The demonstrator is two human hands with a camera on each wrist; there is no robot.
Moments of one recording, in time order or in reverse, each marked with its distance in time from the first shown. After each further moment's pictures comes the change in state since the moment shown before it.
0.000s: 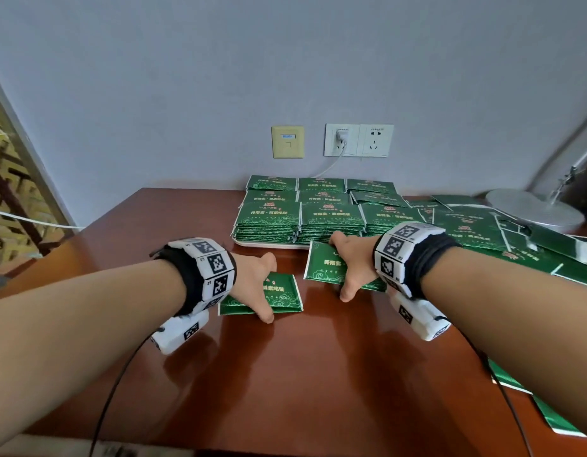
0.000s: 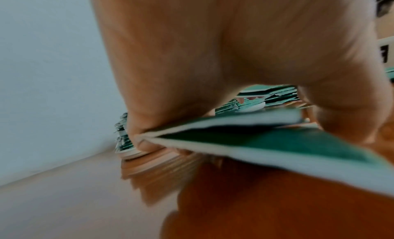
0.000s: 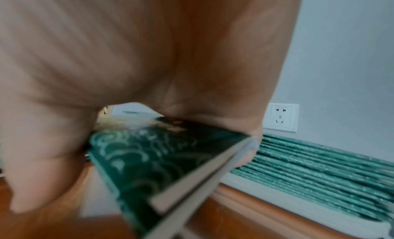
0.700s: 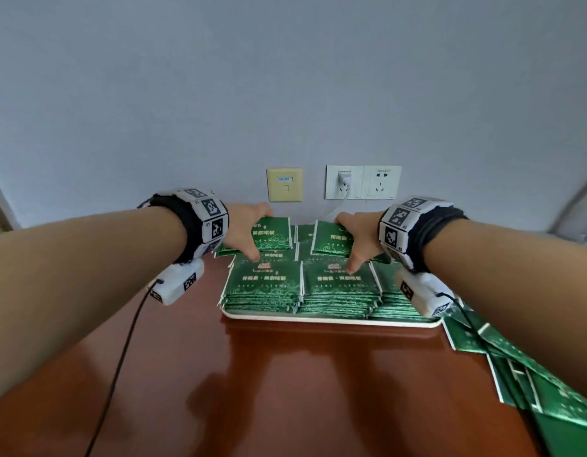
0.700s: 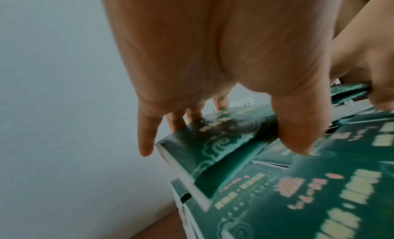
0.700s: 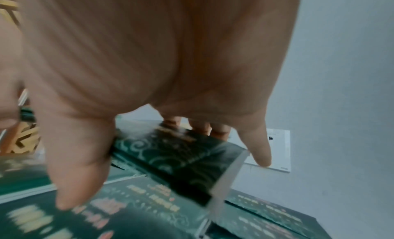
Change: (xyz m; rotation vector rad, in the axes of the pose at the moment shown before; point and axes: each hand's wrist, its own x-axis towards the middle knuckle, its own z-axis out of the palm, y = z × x) left_hand 0.091 -0.063 -0.150 0.002 0.306 0.022; right_hand 0.090 0.036 -0.110 -0.015 0.125 0.057
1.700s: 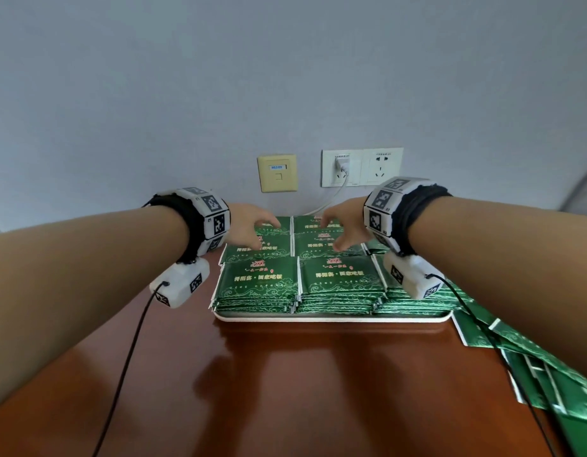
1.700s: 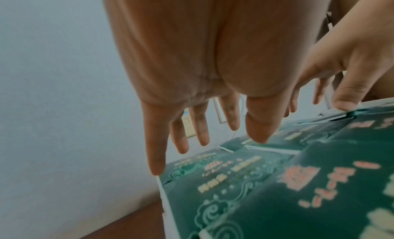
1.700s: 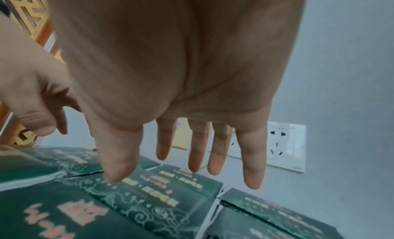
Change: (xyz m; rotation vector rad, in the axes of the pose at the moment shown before) left_hand 0.040 -0.002 0.016 -0.012 -0.030 0.093; right_hand 0.029 -0.001 0.005 -0.099 0.055 -0.062
